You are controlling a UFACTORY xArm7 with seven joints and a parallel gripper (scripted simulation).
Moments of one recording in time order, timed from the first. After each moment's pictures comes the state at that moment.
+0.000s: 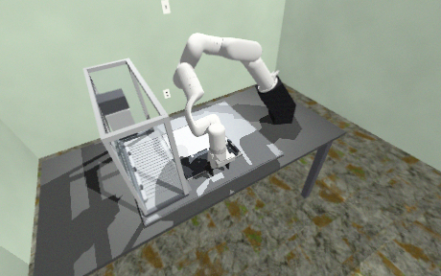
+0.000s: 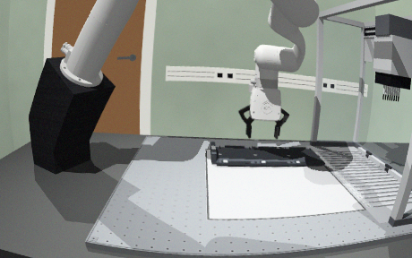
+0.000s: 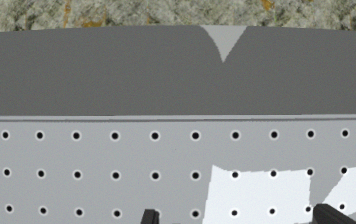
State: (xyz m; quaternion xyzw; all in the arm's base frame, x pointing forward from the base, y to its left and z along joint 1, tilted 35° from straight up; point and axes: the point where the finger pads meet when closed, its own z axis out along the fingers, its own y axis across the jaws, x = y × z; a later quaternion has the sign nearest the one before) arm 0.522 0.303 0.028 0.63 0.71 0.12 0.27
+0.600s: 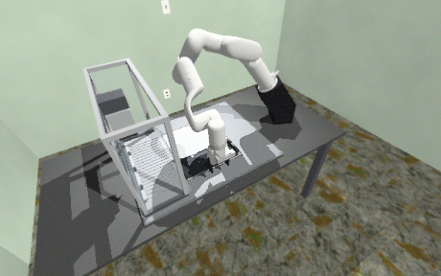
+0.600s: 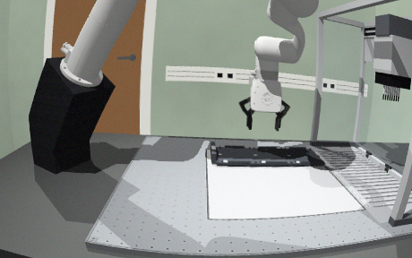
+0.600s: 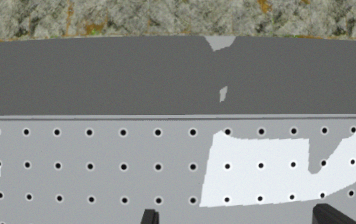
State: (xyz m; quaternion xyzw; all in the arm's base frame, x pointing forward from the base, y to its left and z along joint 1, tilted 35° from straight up) arm 0.507 0.308 0.050 0.63 0.71 0.12 0.27
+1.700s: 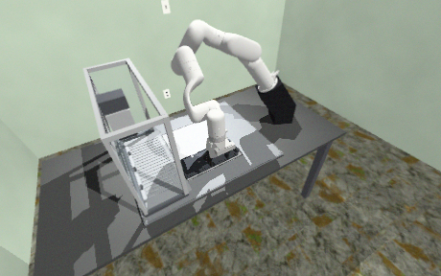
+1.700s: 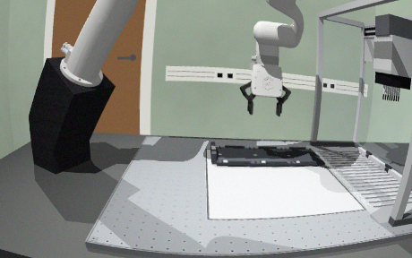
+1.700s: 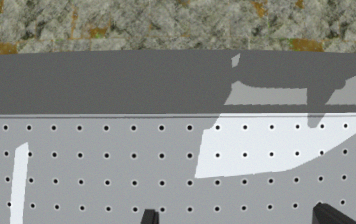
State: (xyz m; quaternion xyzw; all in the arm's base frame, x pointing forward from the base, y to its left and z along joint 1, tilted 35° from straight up) arm 0.481 0.317 0.089 0.63 0.71 0.12 0.27
